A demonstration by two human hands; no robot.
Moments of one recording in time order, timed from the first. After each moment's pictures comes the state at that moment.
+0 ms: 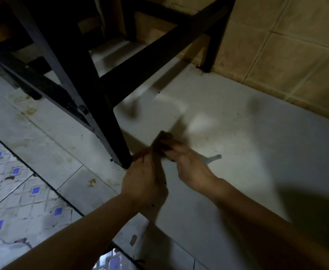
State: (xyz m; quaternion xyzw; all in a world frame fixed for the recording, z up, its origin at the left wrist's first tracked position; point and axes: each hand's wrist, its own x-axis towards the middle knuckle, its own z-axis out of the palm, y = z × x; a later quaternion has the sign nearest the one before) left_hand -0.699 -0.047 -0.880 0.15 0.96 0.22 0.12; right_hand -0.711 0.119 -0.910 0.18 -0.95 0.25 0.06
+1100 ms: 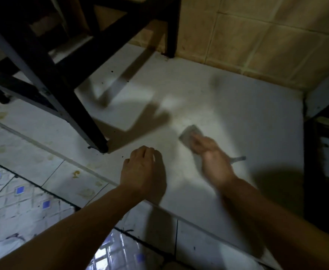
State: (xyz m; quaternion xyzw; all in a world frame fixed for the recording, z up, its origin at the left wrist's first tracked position) left_hand -0.644 -0.010 -0.873 0.24 0.96 0.12 0.09; right_hand -0.588 0.186 -0.891 -0.02 -0.98 0.15 0.15
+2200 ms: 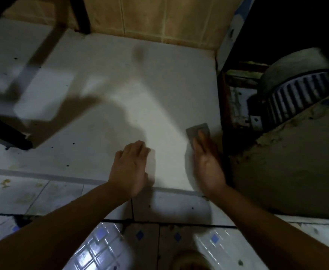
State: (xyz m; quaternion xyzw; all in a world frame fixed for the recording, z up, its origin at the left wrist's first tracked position) left_hand -0.550 0.045 -0.867 0.50 0.86 0.05 0.11; right_hand -0.416 0.201 -0.902 -0.30 -0.95 0.07 0.04
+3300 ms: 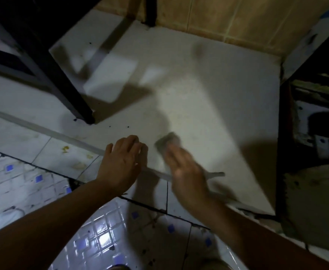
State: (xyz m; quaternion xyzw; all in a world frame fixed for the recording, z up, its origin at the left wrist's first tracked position) left_hand -0.597 -0.063 -0.877 0.36 0.93 0.05 0.08; right_hand -0.487 0.083 -0.896 -0.08 -0.98 0.18 0.08
